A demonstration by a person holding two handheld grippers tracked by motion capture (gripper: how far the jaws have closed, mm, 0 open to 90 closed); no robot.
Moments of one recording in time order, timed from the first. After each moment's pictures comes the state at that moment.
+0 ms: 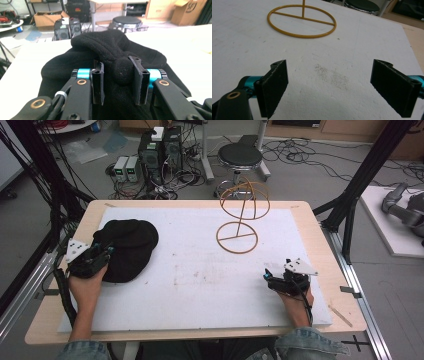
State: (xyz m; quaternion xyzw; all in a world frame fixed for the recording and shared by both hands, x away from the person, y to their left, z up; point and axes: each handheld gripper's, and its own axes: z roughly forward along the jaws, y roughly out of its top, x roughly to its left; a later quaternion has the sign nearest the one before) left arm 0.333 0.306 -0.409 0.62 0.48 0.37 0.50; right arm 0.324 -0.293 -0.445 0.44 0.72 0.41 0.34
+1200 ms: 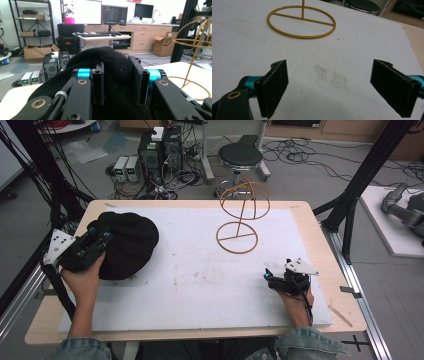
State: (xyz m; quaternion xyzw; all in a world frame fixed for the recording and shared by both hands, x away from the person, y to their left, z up) left arm 0.315 0.290 -0.352 0.57 0.41 0.39 0.60; right arm 0.324 -0.294 -0.445 0.44 0.72 0.41 0.34
